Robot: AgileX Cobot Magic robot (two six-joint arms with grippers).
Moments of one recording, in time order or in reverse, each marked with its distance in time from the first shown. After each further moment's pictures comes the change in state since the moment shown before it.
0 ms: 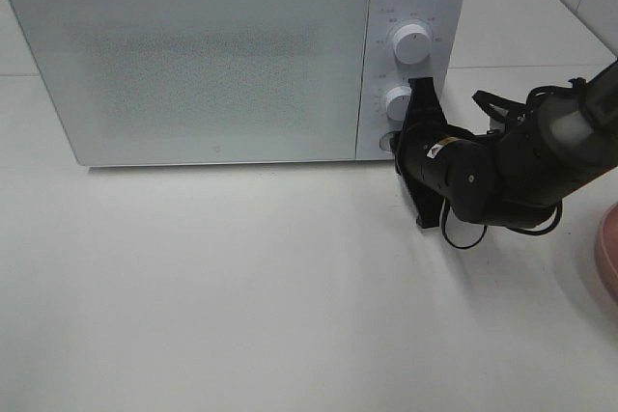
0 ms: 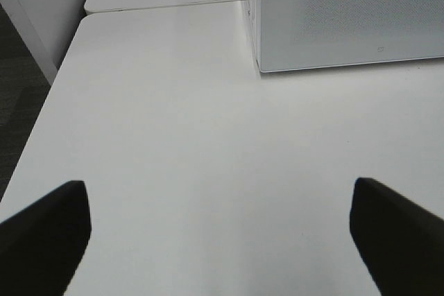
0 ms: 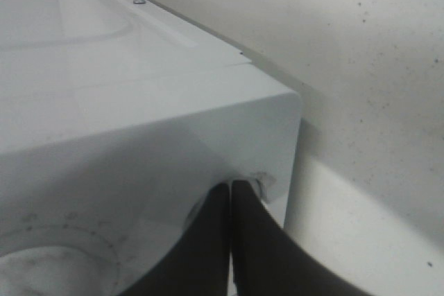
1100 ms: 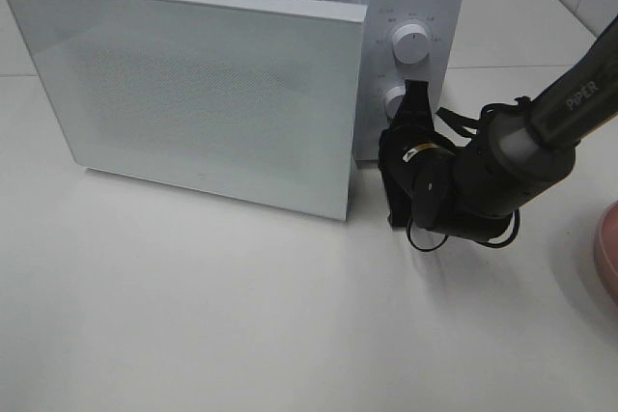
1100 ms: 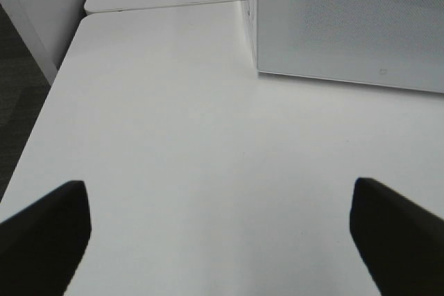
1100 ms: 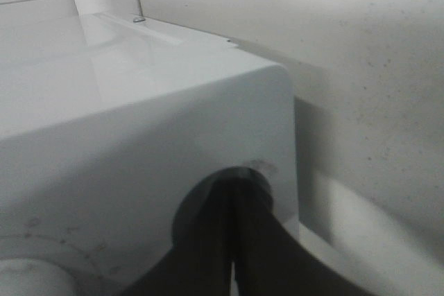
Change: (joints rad) left arm 0.000 0.000 0.000 0.000 0.000 0.000; right arm 0.067 0.086 -0.087 0.182 -0.101 0.068
